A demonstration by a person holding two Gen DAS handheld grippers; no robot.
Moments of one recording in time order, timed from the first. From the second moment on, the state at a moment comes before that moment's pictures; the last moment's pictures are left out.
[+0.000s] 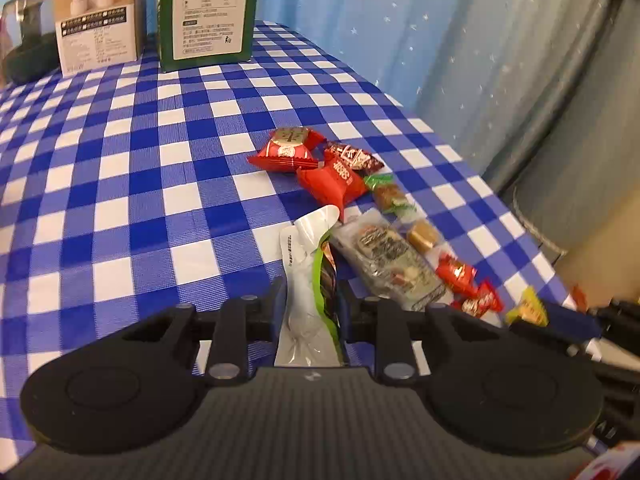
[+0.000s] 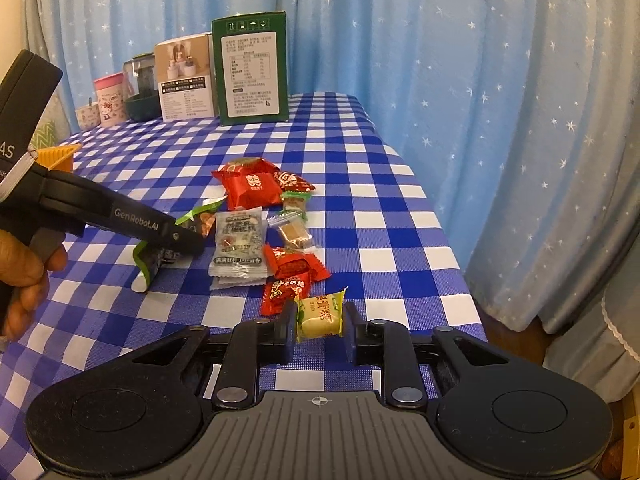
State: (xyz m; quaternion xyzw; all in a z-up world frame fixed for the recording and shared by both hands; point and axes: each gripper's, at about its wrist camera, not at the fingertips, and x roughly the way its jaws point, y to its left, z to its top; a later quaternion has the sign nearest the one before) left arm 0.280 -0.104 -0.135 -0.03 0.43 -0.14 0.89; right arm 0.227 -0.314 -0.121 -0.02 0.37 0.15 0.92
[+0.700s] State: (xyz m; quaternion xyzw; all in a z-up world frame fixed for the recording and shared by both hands) left arm 0.218 0.025 -0.046 -0.03 0.40 -0.07 0.91; right arm 0.230 -0.233 -0.025 0.00 0.31 0.23 0.92
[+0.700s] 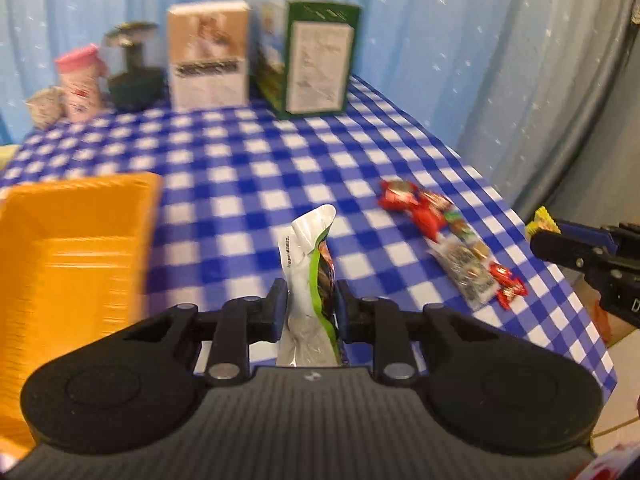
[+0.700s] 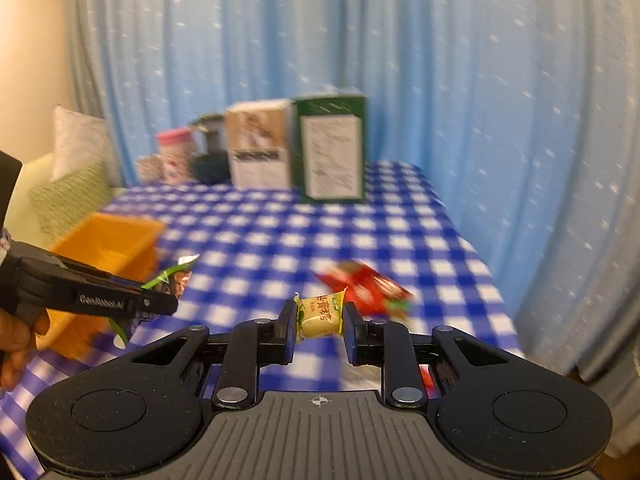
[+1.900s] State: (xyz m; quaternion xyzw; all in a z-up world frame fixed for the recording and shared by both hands) left arm 0.177 0.236 -0.071 -0.04 0.43 0.05 0.90; right arm 0.234 0.049 -0.064 0.00 0.35 0.40 0.84
